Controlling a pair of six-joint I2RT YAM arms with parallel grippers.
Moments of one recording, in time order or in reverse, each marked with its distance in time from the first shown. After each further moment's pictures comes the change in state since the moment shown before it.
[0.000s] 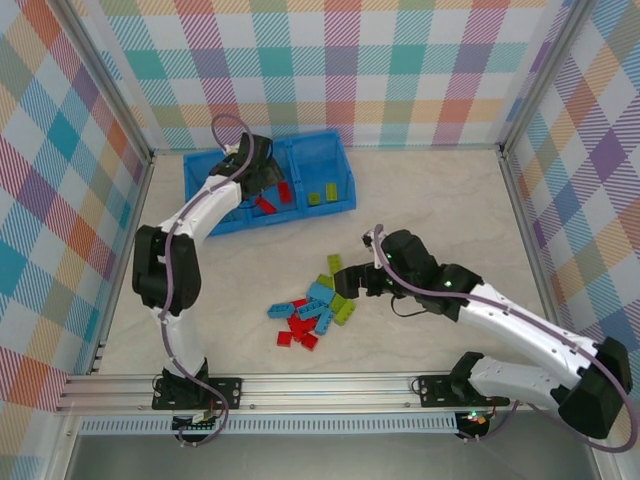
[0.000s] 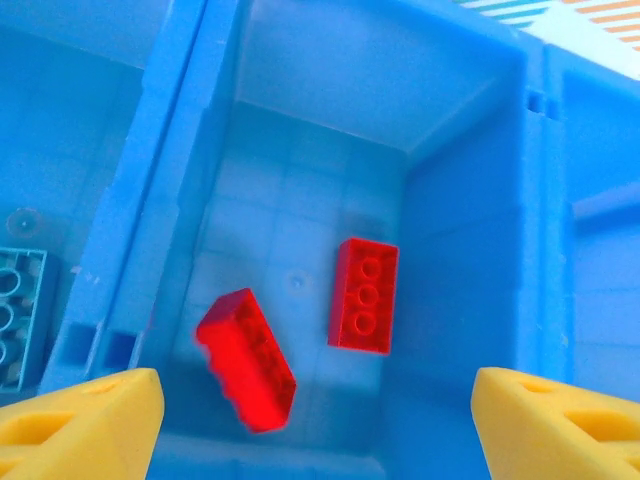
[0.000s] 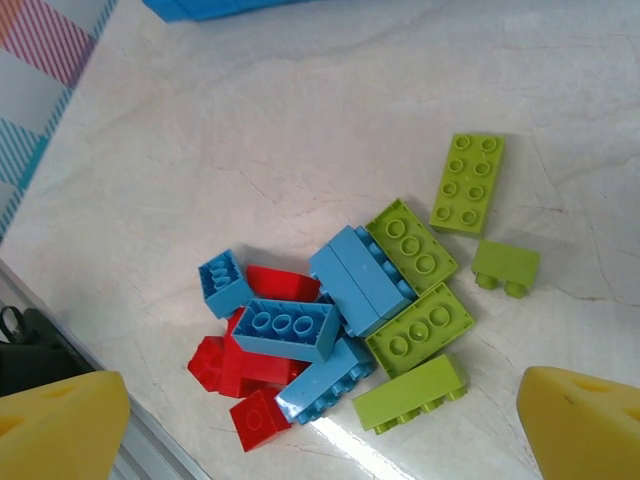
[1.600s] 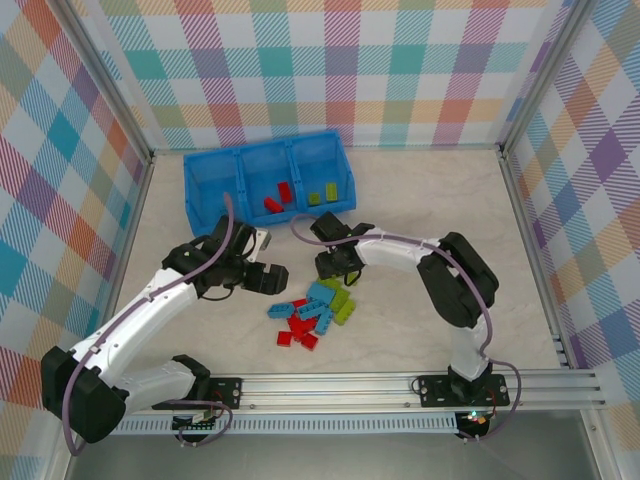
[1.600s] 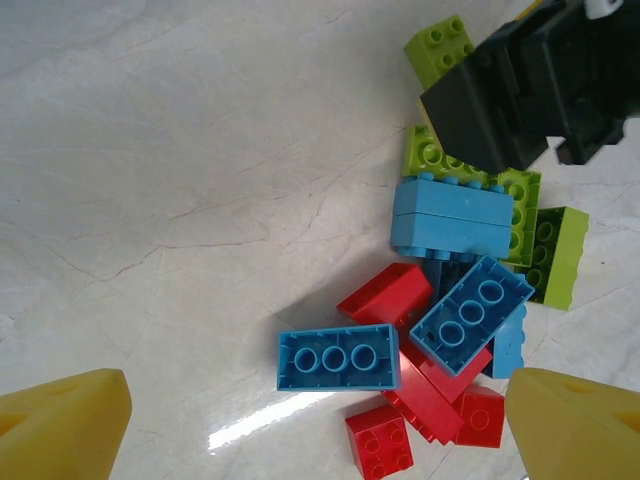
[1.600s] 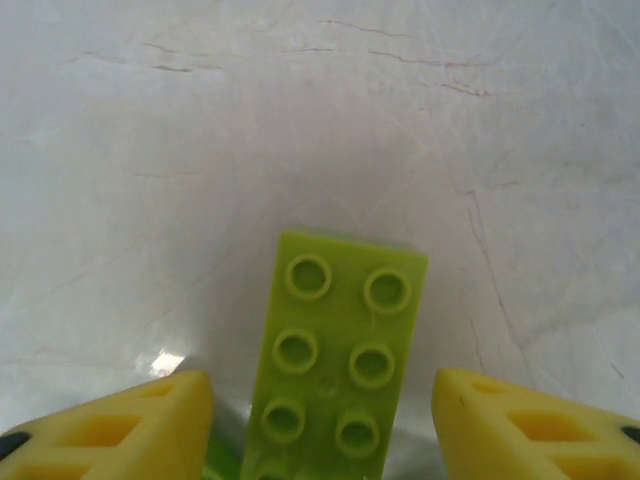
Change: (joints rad) left arm -0.218 -0.769 -0.660 -0.326 0.329 0.448; right arm -0.047 0.869 0.427 -0.052 0.220 -0.097
